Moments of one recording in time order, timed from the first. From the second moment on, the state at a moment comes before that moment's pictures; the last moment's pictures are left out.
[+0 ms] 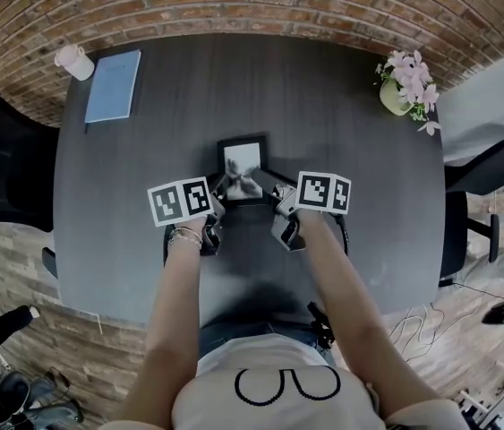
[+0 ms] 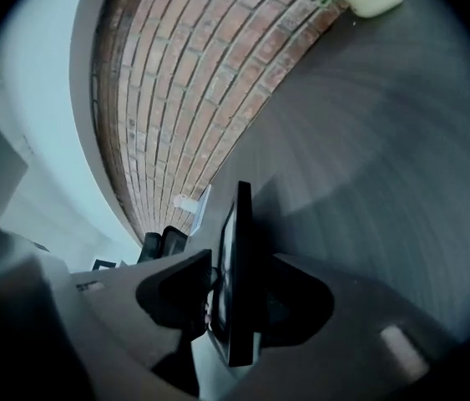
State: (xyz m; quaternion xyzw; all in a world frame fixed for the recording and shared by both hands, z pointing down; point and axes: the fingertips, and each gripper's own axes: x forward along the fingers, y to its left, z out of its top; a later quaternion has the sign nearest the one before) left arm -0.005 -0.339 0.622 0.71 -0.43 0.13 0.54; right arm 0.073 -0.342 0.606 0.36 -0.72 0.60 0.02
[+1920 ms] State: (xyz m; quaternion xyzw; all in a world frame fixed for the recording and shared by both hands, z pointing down) left arm -0.047 -0.301 0.470 0.79 -0.50 0.06 0.34; right arm 0.050 -0.289 0.494 0.32 -0.78 0.53 -0.04
